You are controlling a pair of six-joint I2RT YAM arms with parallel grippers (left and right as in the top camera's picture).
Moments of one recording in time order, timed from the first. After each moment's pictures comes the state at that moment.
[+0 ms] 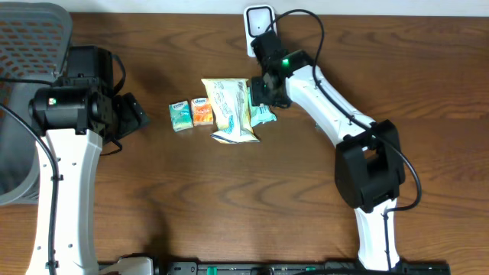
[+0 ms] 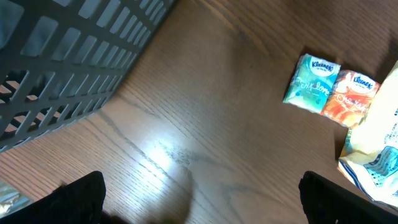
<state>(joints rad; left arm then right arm) 0.05 1.42 1.54 -1.39 -0.21 -0.51 0.50 2.21 1.86 -0.90 -0.01 0.41</state>
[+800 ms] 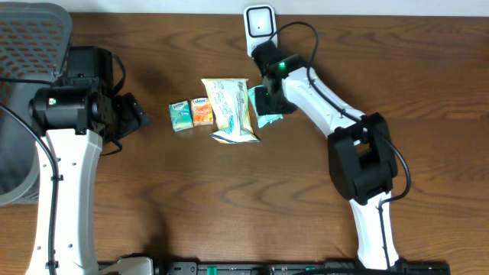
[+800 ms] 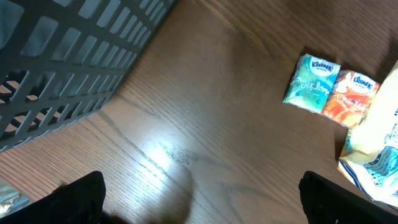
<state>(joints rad) 0.04 1.42 1.54 -1.39 -0.21 -0.51 0.47 2.28 1.86 -0.96 -0.01 0.42</state>
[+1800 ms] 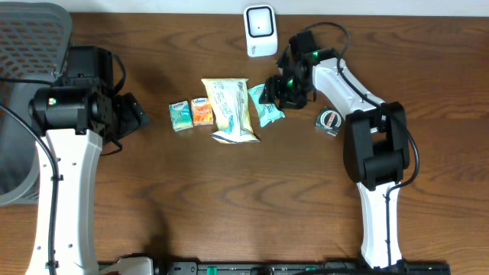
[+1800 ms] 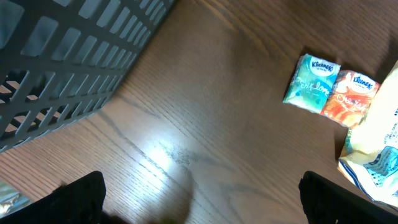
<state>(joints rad) 0.05 1.42 1.54 -1.39 -0.21 -0.51 0.30 2.37 1.87 -0.87 -0.50 0.35</state>
